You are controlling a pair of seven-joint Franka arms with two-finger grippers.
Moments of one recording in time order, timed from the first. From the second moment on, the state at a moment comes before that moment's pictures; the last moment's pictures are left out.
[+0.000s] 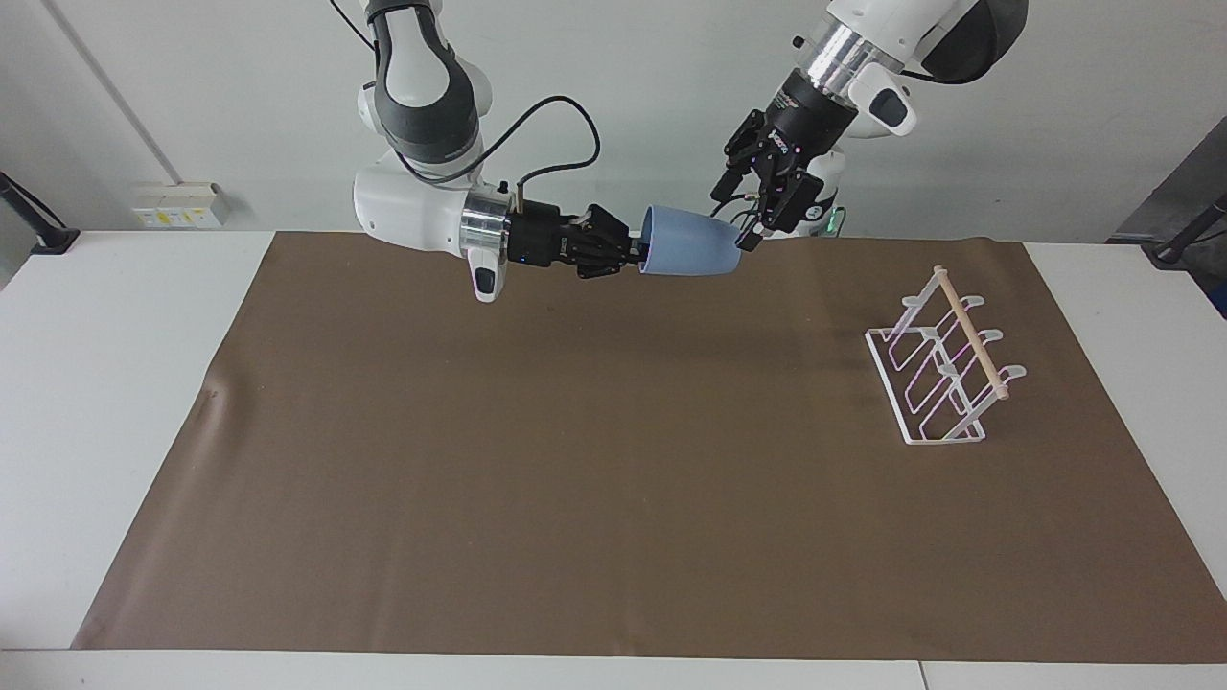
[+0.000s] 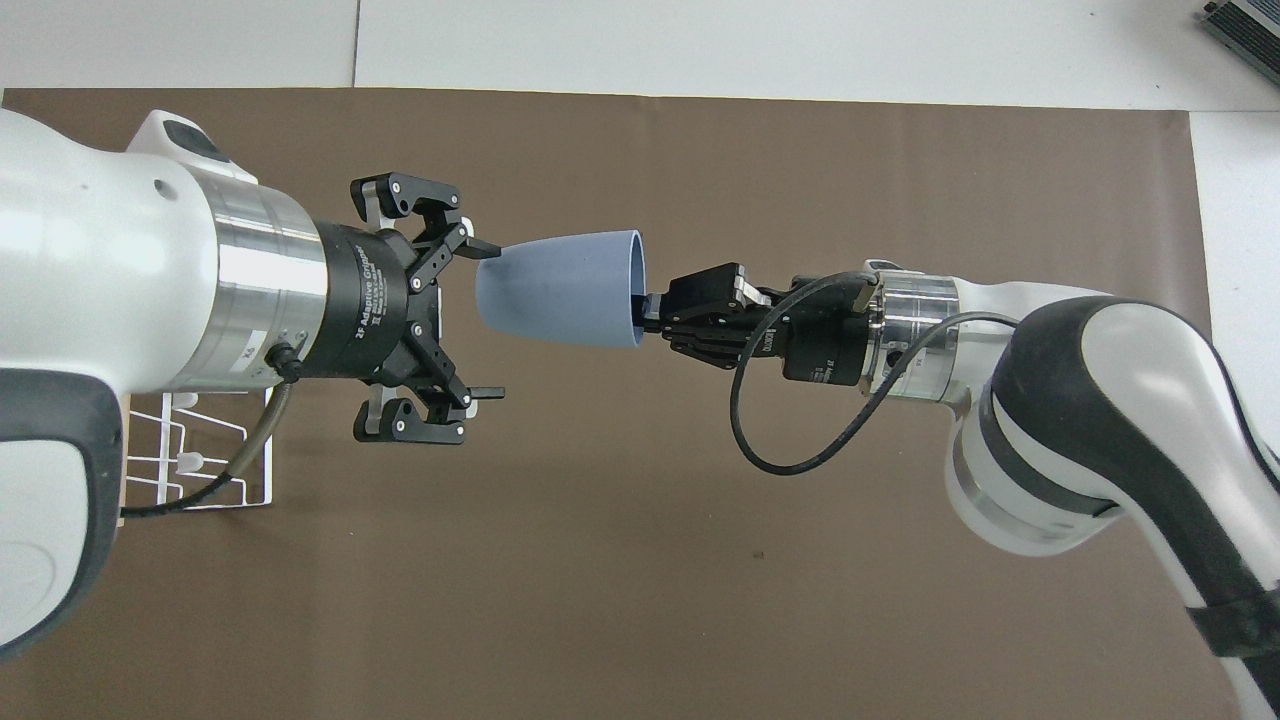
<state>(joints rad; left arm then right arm) -0.17 0.02 -0.29 -1.48 -0.38 1.89 -2.08 0.33 0.03 0.00 -1.97 1.63 2.04 -0.21</state>
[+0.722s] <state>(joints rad) -0.23 0.11 -0.30 -1.49 -0.39 1.93 -2.13 0.32 0.03 -0.01 -1.97 1.63 2.05 -0.21</state>
